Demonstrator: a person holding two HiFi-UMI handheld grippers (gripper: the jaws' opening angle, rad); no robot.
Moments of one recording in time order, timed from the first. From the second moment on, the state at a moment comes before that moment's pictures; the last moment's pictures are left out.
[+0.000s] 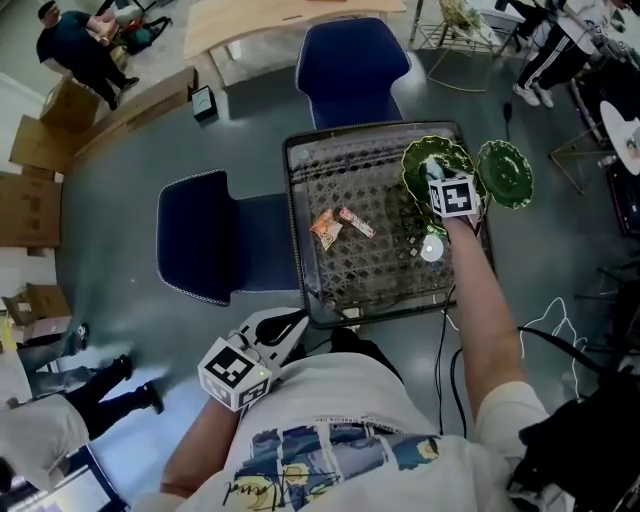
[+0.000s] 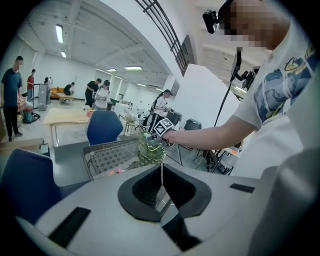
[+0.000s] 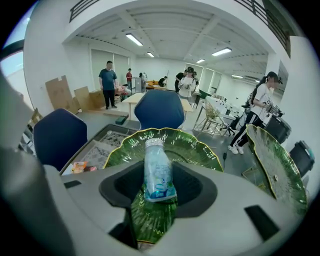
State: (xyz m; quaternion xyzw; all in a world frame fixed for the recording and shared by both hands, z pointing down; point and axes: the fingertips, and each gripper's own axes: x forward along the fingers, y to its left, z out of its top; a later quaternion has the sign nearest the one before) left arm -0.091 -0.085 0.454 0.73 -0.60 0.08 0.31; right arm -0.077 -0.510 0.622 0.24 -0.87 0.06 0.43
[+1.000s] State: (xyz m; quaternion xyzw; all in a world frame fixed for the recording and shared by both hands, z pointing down) left arm -0.132 -0.028 0.445 0.80 -0.52 0.09 0.29; right arm -0.035 -0.286 0.574 0.24 -0.90 0.08 0.37
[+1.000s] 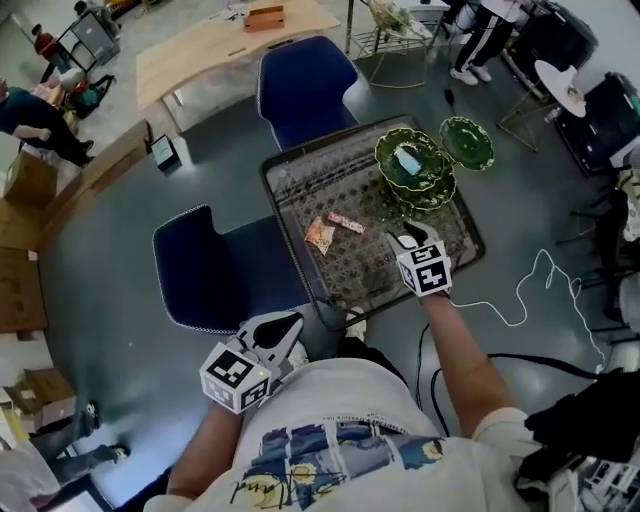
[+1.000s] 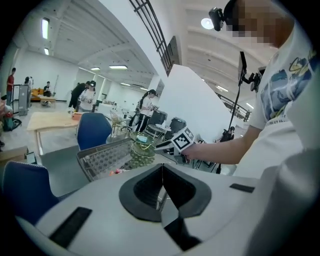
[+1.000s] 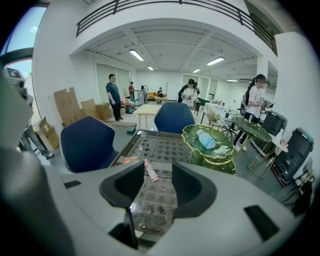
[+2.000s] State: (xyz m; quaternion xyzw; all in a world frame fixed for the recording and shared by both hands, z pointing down) left arm -0.116 0.034 0.470 0.87 -0.37 0.13 0.29; right arm -0.044 -0.003 0.562 0.18 -0.90 0.12 0.38
